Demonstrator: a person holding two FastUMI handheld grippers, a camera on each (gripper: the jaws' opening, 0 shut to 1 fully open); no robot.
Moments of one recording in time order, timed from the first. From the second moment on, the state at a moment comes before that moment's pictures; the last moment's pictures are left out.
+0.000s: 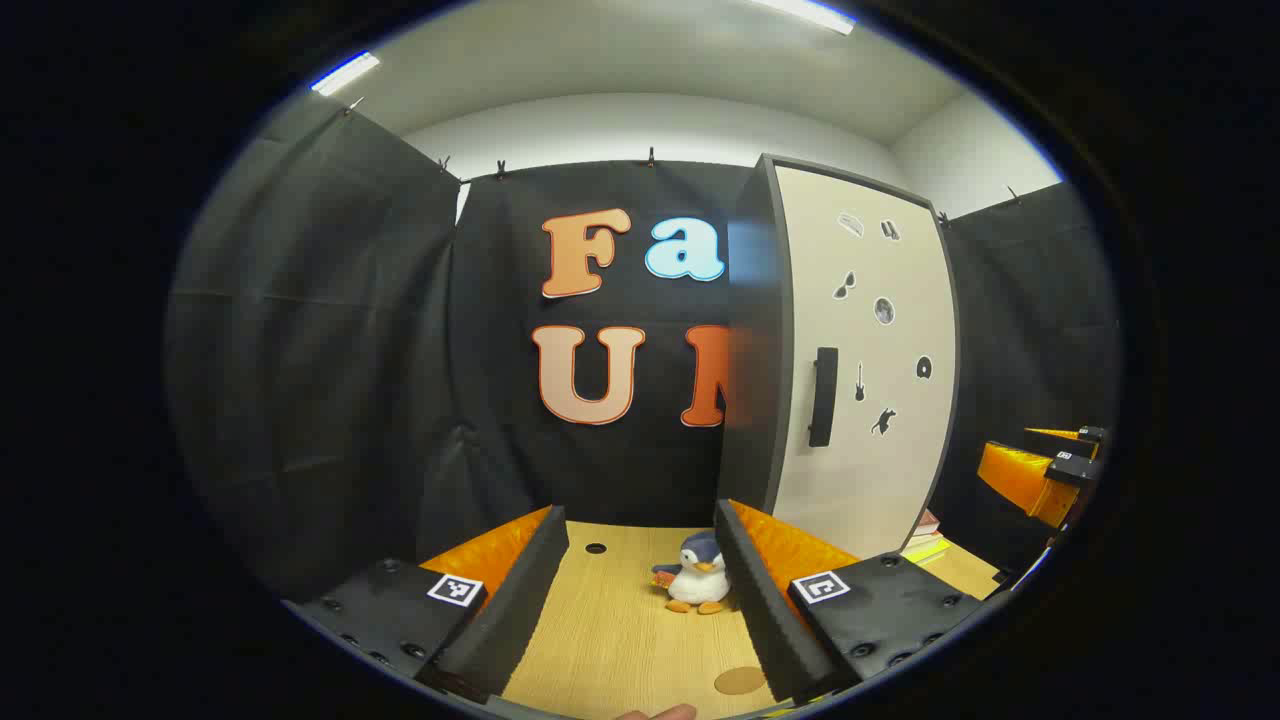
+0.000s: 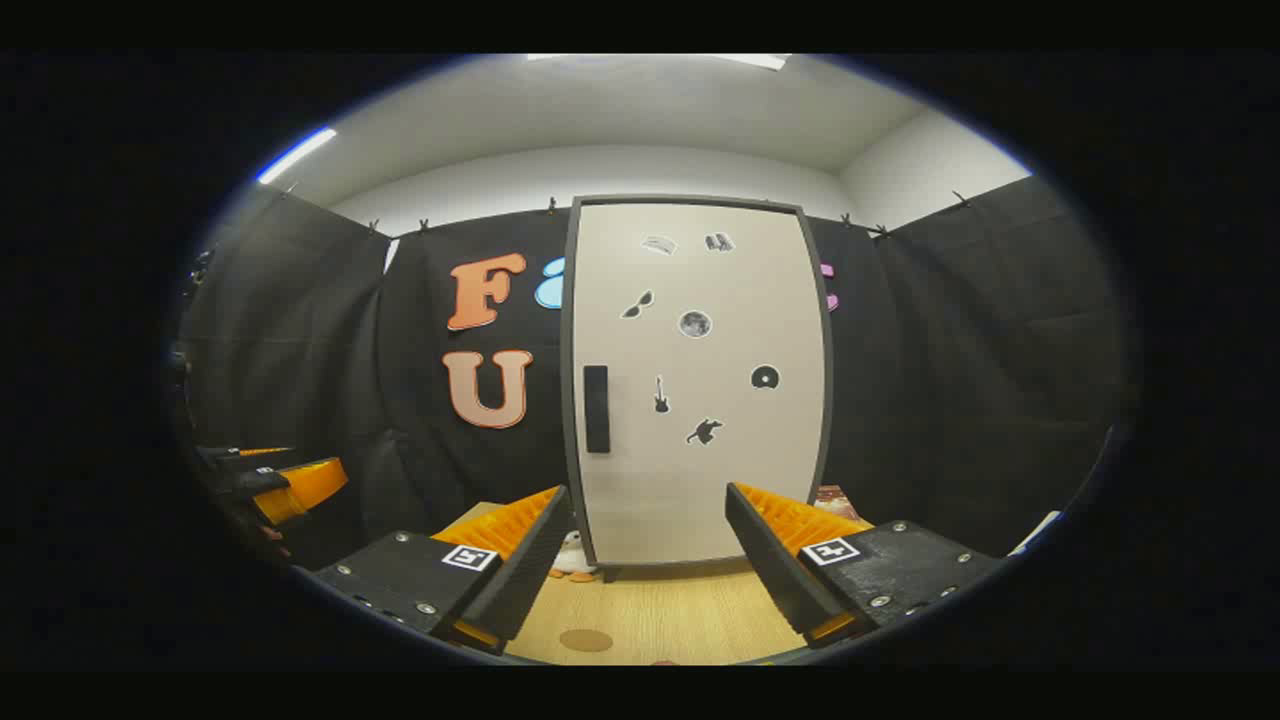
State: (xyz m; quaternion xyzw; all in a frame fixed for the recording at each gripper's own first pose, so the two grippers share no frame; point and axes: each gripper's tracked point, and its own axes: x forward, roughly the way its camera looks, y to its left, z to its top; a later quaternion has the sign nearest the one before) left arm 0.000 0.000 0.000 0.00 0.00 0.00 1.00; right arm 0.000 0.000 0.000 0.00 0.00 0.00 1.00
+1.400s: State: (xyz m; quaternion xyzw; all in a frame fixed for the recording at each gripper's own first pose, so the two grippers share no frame) left arm 0.021 0.009 -0.015 0.00 0.02 0.01 1.00; right arm 0.031 0.011 -0.009 0.00 0.01 0.01 1.00
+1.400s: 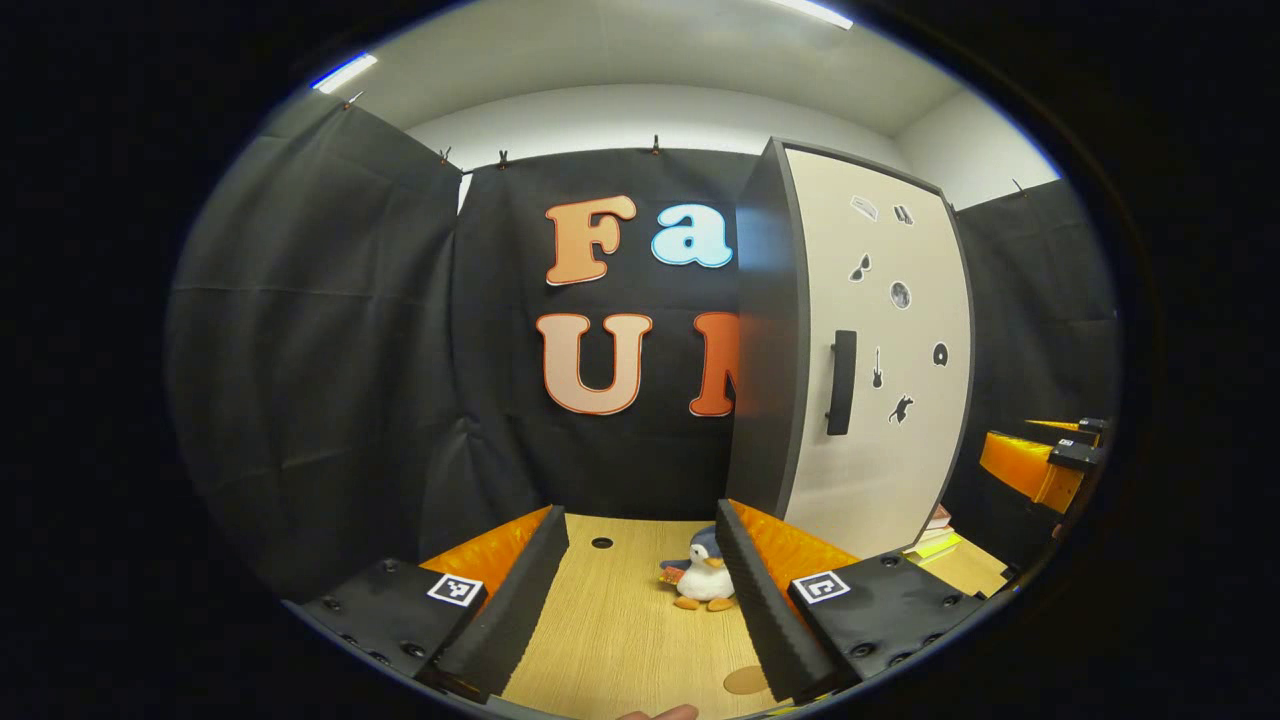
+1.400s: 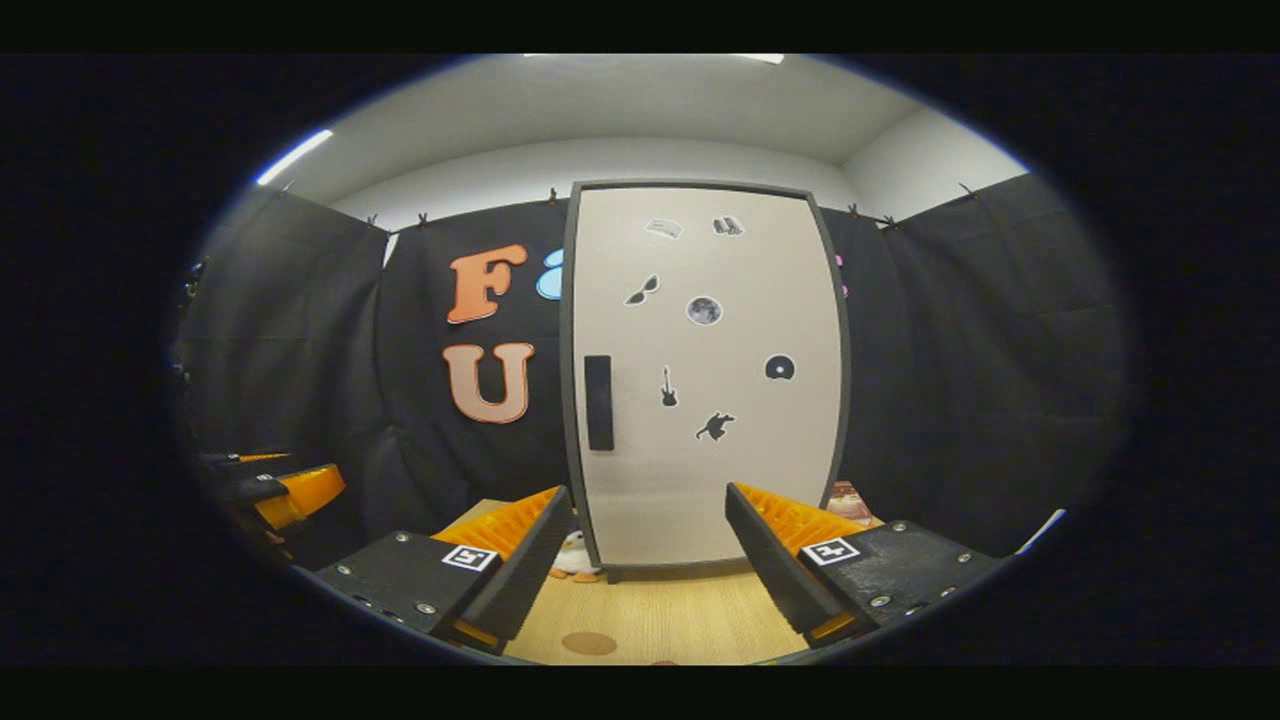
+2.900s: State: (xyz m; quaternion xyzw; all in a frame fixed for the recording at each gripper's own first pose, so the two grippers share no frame) left arm 0.069 0.151 -0.079 -0.01 0.09 0.11 0.99; right arm 0.265 0.070 0.017 -0.01 -0.01 0.02 1.00
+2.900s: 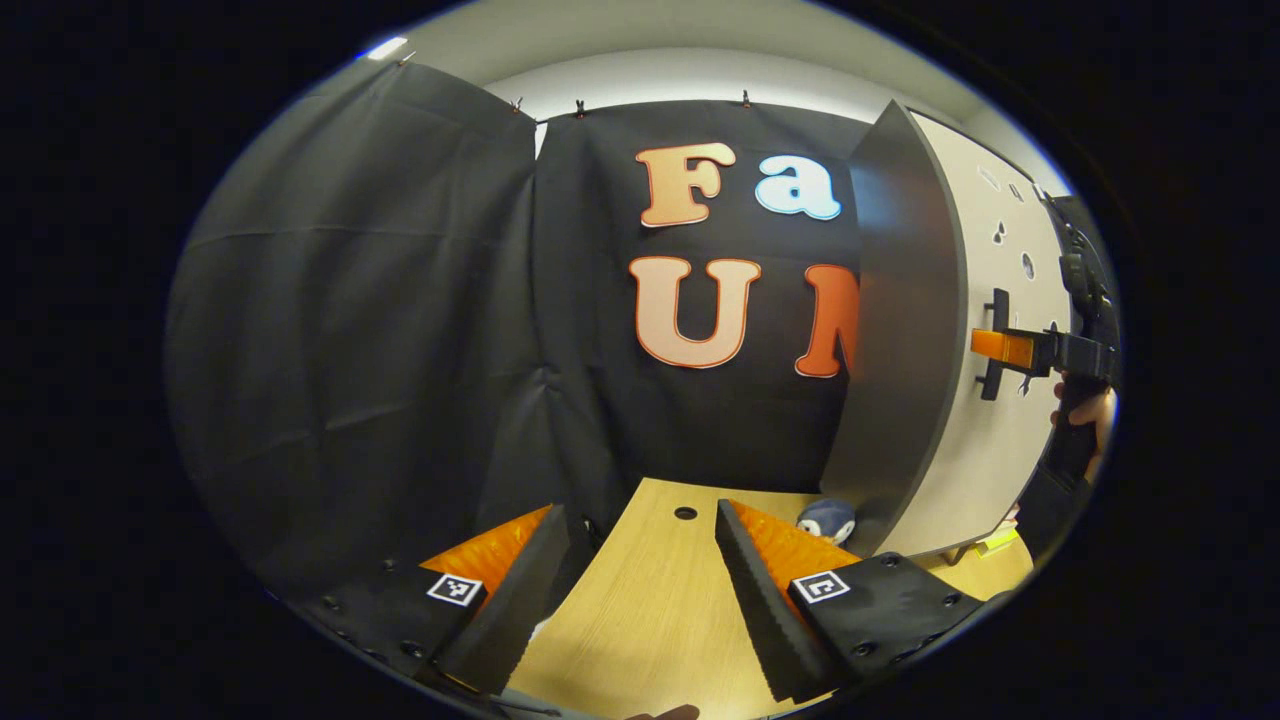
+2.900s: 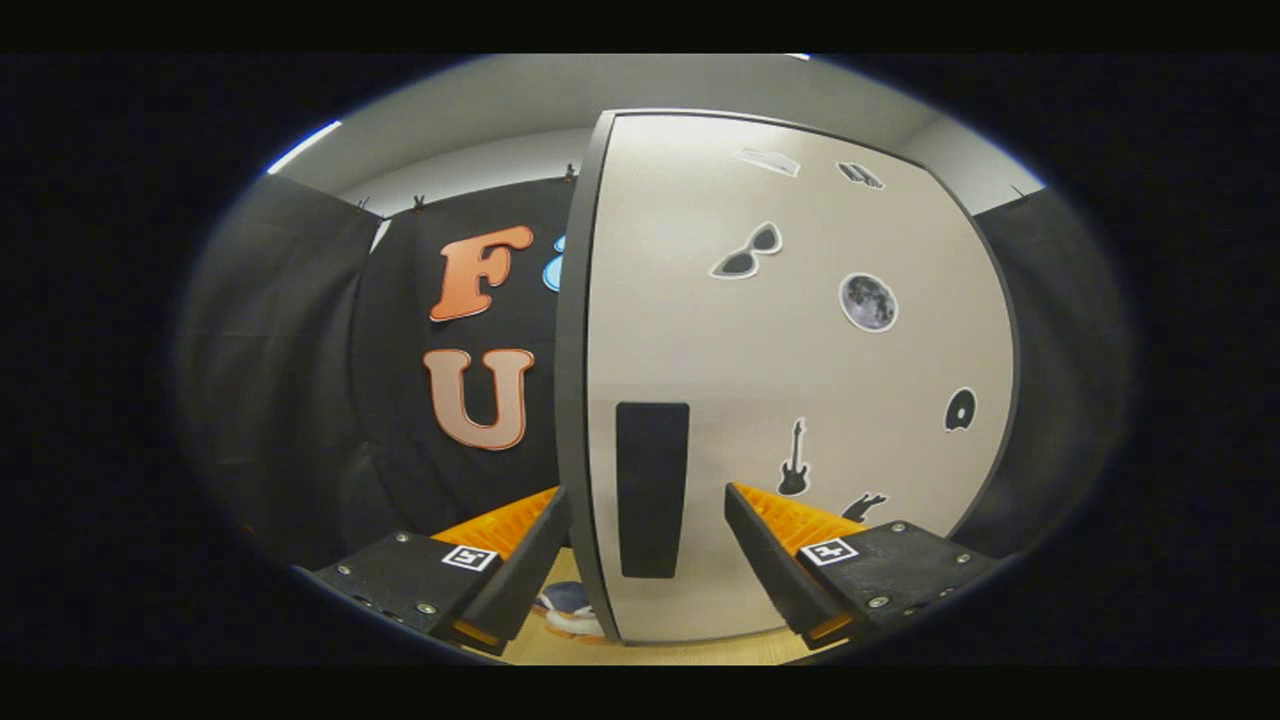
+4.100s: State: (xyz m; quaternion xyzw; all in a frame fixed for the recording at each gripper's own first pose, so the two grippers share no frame) left arm 0.019 0.137 -0.070 0.01 0.08 0.12 0.99; right arm 0.222 0.061 0.012 0.03 0.01 0.03 1.00
